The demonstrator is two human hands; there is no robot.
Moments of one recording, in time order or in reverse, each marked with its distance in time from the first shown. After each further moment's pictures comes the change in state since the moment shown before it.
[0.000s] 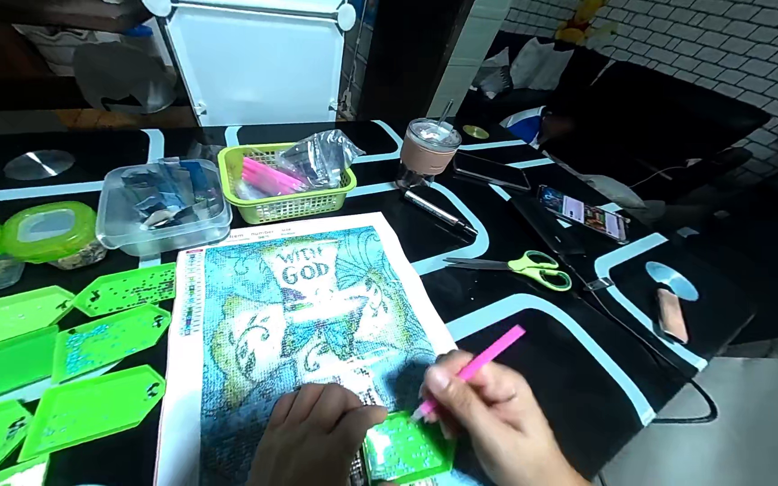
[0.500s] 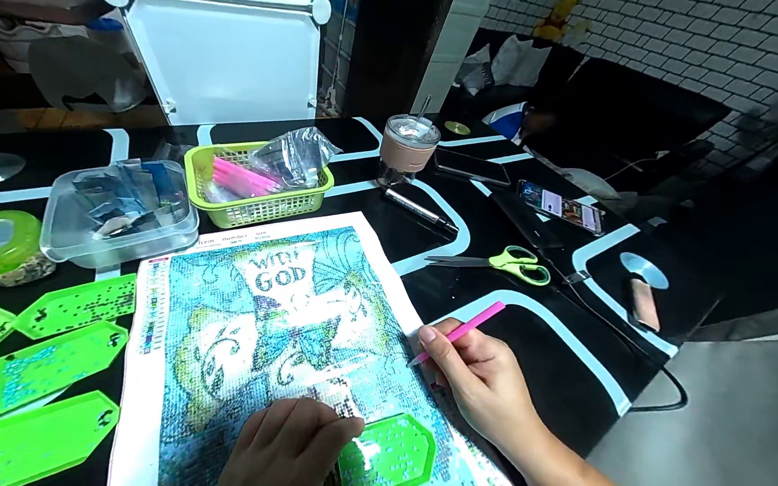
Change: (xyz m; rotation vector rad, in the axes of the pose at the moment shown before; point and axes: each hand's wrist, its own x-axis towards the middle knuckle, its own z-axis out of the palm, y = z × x) left_hand 0.001 0.002 -0.005 -0.009 -0.059 -0.032; right_hand 0.010 0.024 -0.026 -0.318 0.218 0.047
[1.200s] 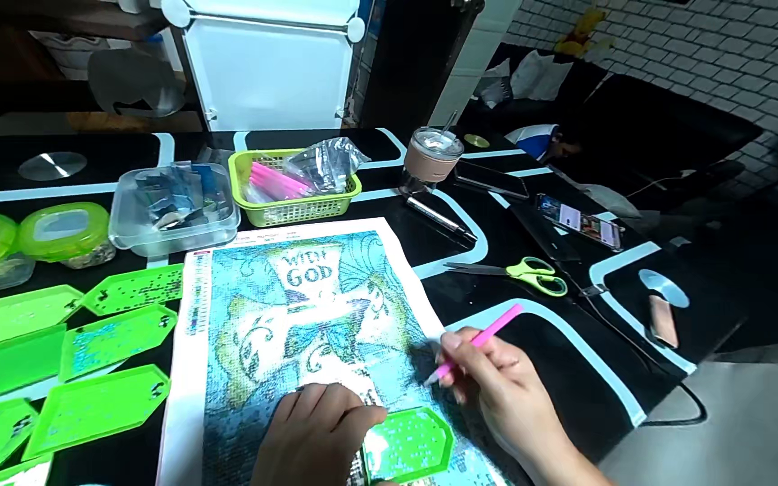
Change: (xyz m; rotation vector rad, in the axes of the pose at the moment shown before) left_hand 0.003 0.000 0.006 0.038 0.039 -0.003; right_hand -0.003 -0.024 0.005 0.286 -0.039 0.185
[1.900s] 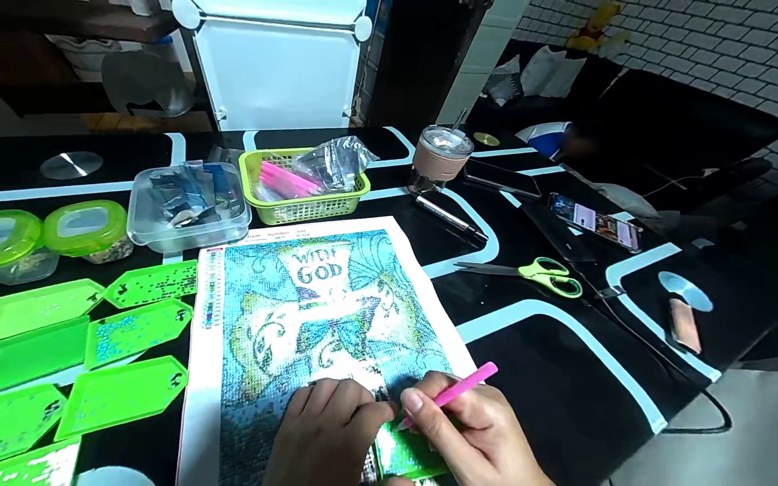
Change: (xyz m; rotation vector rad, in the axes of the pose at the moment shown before) left_hand -0.002 -0.001 0.002 0.036 0.052 0.033; right_hand -0.022 0.006 0.032 -0.216 -0.261 -0.338
